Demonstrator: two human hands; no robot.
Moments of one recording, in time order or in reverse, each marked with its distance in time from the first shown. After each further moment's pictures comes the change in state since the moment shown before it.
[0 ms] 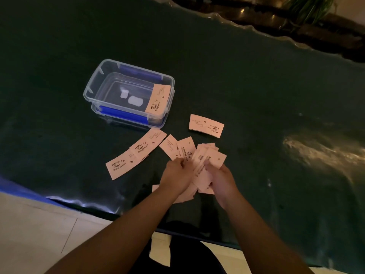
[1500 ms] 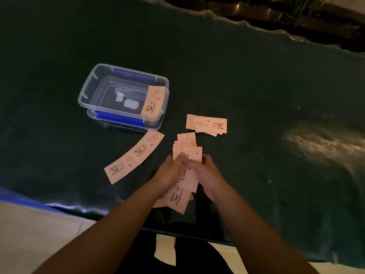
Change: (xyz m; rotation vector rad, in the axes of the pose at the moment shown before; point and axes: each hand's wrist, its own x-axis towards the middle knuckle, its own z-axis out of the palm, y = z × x) left_hand -0.001 0.012 -0.034 -0.154 -0.207 -0.122; right_hand 0.008 -0.009 0.031 -0.042 -0.172 0.037
